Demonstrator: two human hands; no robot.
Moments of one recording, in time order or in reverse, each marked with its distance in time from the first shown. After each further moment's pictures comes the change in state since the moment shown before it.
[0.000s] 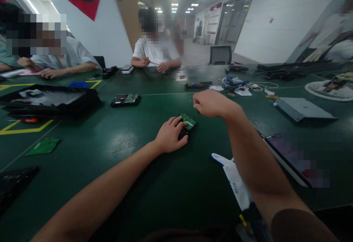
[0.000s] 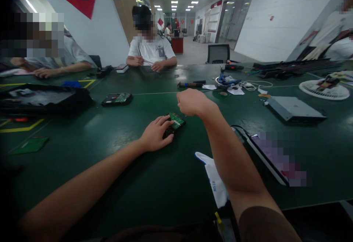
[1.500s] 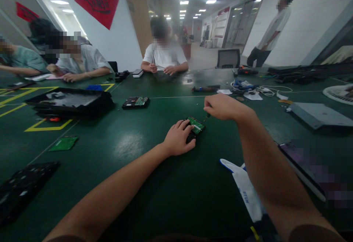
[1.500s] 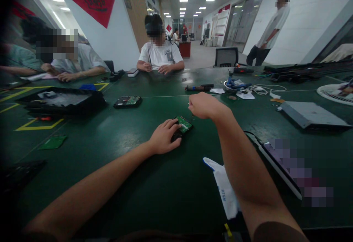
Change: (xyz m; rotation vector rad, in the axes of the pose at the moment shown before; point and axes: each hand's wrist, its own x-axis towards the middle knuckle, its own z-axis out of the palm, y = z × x) left_hand 0.000 -0.001 -0.001 0.012 -0.004 0.002; right_hand 0.003 0.010 0.001 0.052 0.016 0.026
